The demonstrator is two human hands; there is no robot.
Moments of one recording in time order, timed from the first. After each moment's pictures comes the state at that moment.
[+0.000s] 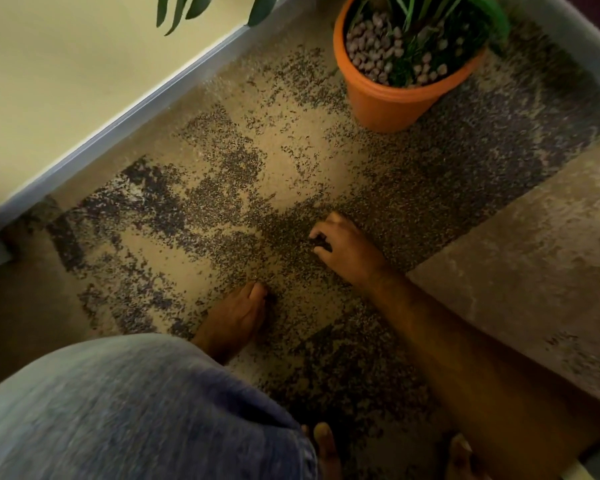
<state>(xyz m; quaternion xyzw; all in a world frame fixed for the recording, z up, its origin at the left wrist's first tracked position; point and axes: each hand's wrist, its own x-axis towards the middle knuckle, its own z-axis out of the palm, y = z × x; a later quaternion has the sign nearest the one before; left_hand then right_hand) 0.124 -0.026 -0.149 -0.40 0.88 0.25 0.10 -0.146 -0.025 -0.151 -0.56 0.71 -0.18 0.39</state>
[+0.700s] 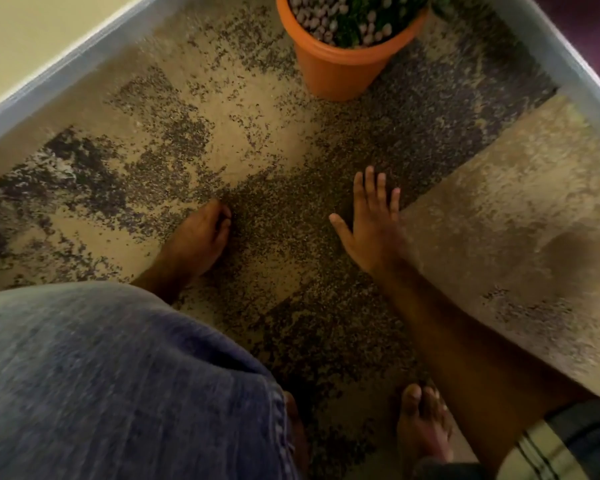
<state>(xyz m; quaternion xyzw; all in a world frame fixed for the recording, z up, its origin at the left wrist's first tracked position) 0.068 -0.098 -0.154 -0.47 0.83 0.31 0.04 -0.221 0.053 -0.182 -0.53 0.83 -0.03 0.19</state>
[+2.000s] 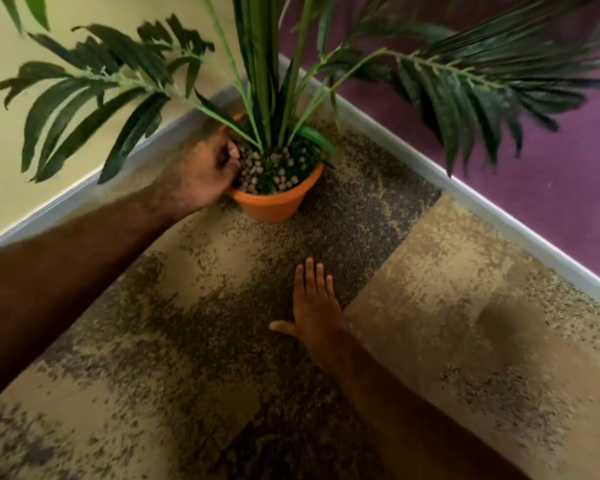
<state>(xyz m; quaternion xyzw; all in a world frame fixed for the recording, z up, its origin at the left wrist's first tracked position) -0.172 -0.245 0.002 -0.36 0.89 0.26 -0.10 -0.239 0.007 -0.165 -0.52 0.81 0.02 0.29</state>
